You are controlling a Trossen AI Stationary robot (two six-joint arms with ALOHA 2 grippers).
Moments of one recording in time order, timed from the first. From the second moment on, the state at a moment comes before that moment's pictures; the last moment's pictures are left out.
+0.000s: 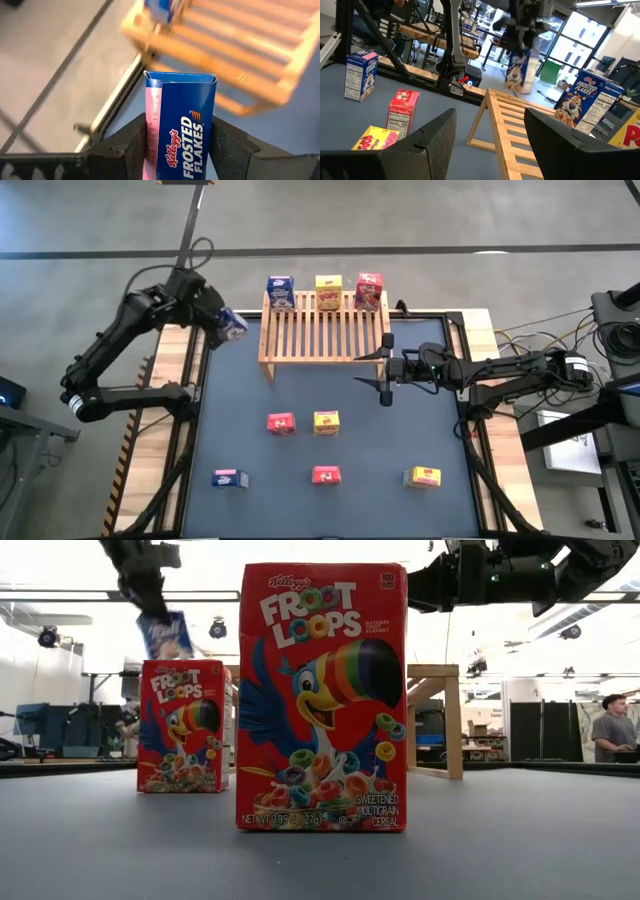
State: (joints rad) left arm 0.85 1.05 1.30 -1.16 0.00 0.35; right arm -0.17 1.16 0.52 0.65 -0.14 -0.37
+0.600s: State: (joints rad) left arm 0.82 1.09 1.38 -1.03 0.25 0.42; right arm -0.17 1.16 0.52 0.65 -0.14 -0.37
